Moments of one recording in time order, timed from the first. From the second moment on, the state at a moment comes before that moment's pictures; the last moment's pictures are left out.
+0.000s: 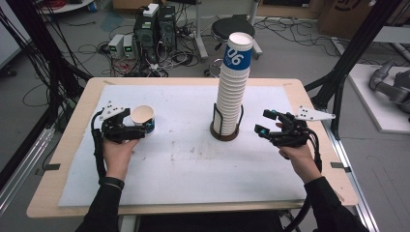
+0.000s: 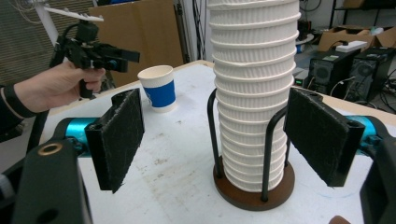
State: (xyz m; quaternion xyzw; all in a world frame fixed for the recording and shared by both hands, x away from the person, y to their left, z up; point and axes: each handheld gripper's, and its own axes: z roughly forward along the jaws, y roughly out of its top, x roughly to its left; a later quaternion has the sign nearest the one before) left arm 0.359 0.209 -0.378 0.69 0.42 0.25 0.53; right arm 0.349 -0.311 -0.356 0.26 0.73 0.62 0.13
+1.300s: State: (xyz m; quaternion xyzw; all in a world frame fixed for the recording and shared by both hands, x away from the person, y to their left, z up) left arm 0.339 0.136 -0.329 0.75 0.25 0.18 0.59; right arm 0.340 -0.310 -0.337 0.24 0.75 0.60 0.16
